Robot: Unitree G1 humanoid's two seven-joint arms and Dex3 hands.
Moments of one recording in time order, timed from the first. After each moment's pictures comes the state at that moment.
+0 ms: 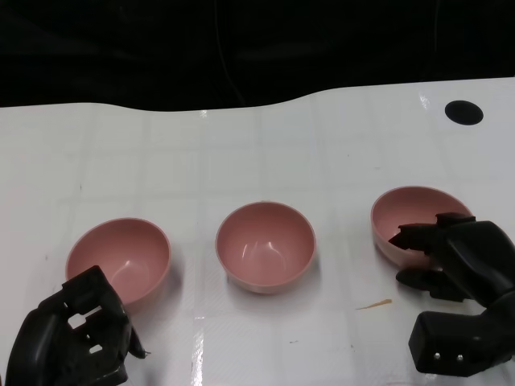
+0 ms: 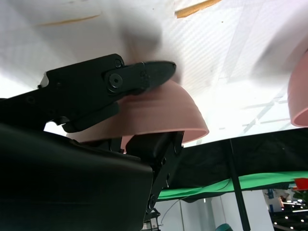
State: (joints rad) left arm 0.18 0.06 0.15 0.13 -0.33 -0.23 -0.42; right arm -0.51 -0.35 0.48 1.03 -0.78 -0.58 -0.59
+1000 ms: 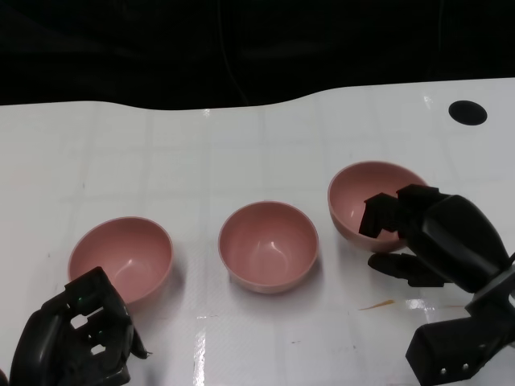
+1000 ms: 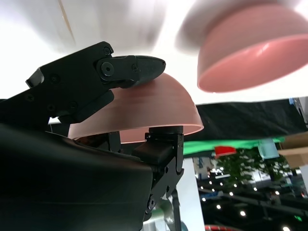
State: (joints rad) left arm 0.16 0.06 0.14 0.18 -0.31 -0.29 -0.41; right arm -0.49 -0.42 0.49 0.73 -0.80 -0.65 -0.57
